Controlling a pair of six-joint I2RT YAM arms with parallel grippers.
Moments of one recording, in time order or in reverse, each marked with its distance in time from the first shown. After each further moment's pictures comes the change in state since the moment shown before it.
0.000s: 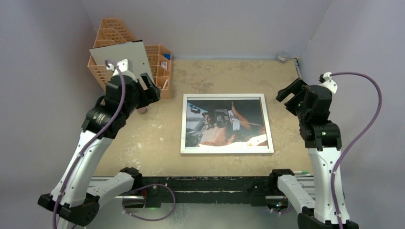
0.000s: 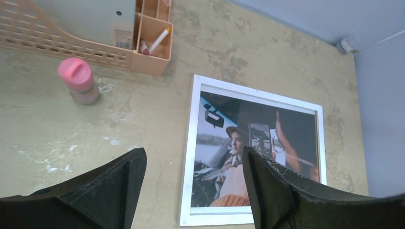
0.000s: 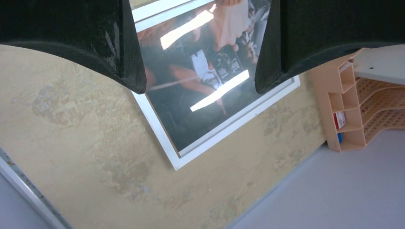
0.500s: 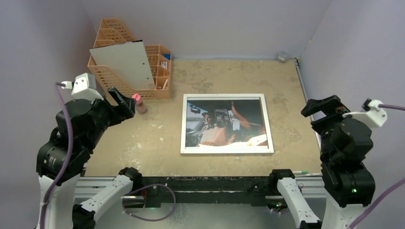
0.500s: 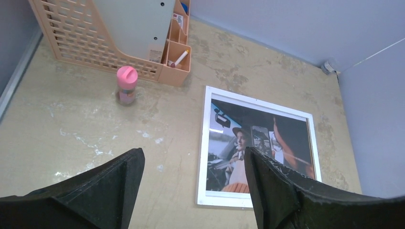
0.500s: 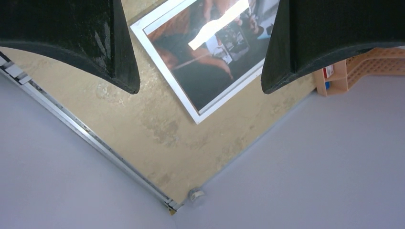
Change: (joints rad) left arm 0.000 -0.224 0.231 -0.327 -0.084 0.044; right arm 0.000 -0.190 0.277 -0.249 0.231 -0.047
